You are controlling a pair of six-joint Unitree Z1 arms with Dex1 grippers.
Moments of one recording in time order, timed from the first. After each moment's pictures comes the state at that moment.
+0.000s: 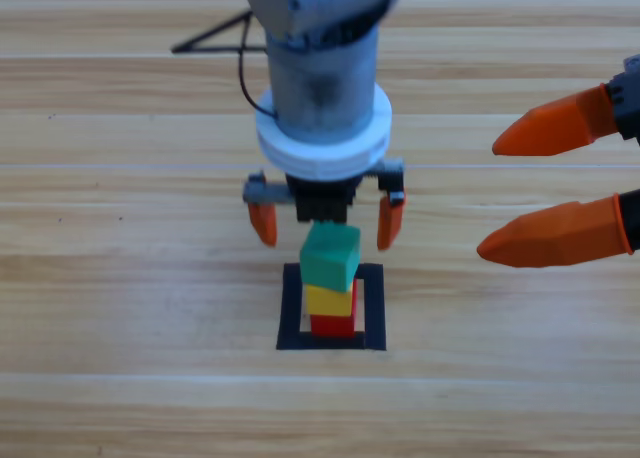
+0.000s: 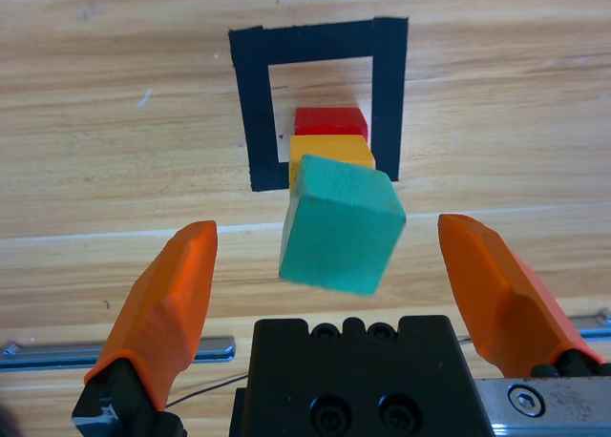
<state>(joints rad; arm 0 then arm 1) -0.91 2.26 -2.17 1.40 0.07 -0.93 0.79 1.38 -0.94 0.23 0.51 -0.25</state>
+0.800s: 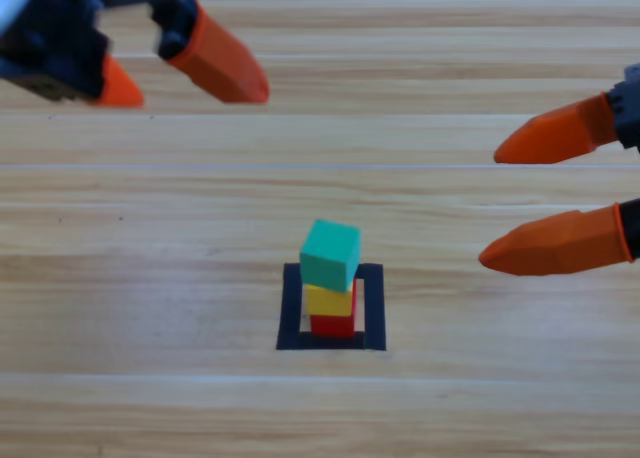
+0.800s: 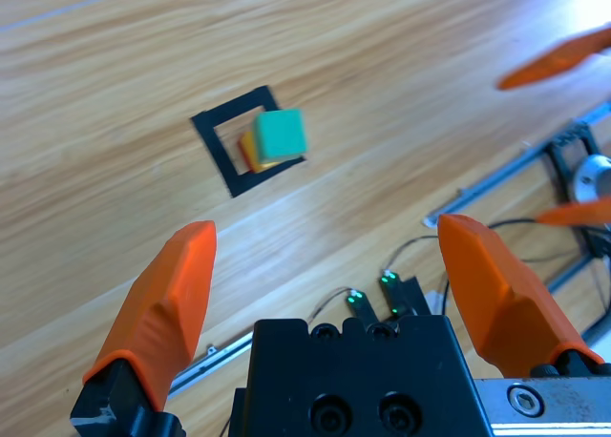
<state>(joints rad) -0.98 1.45 -1.52 0.95 0.12 -0.66 0.79 1.38 -0.93 0.23 0.51 -0.25</state>
